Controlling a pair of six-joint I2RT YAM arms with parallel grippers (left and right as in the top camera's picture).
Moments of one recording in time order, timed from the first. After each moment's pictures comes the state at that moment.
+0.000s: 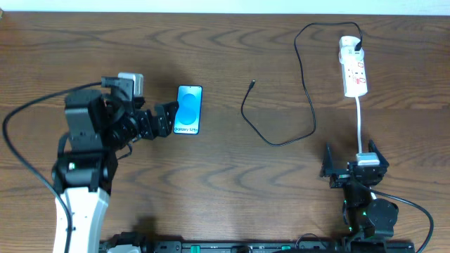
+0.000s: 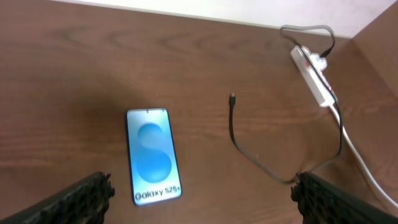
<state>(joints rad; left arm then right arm) 0.05 1.04 0.93 -0.53 0.53 -0.10 -0.04 0.01 0.01 -0.06 -0.08 -0.10</state>
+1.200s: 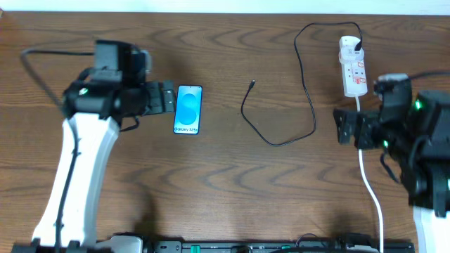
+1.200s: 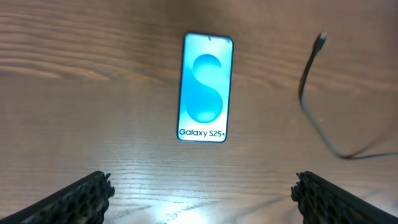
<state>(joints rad) -0.10 1.47 1.41 -1.05 0.15 -0.18 -0.04 1.03 1.27 -0.99 -0.22 -0.02</state>
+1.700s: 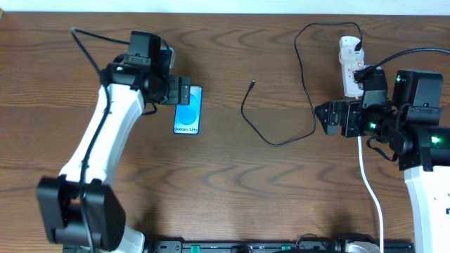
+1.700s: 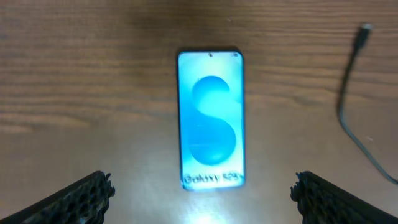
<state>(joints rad) -0.16 1.71 1.41 -0.86 0.09 -0.10 -0.04 1.19 1.28 -1.02 -0.39 -0.01</state>
